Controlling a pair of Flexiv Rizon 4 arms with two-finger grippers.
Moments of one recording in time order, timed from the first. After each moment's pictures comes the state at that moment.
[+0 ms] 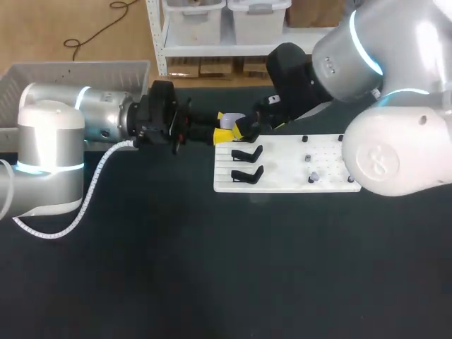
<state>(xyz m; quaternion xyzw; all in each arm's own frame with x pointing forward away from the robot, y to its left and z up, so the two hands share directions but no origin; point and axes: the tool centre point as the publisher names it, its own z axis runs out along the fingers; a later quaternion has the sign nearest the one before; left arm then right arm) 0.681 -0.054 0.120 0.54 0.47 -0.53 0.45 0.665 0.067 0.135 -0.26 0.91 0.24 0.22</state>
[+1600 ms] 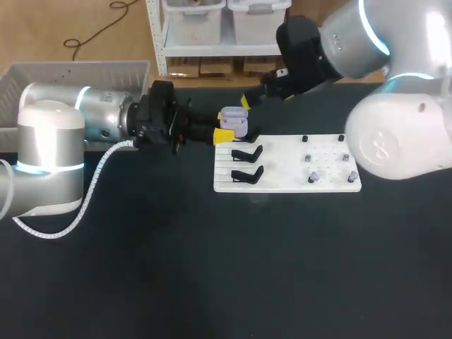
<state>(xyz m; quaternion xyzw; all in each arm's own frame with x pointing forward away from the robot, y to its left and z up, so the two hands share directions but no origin) 0.681 -0.054 0.120 0.54 0.47 -0.53 0.45 0.708 0.040 0.164 -0.26 0.91 0.20 0.27</state>
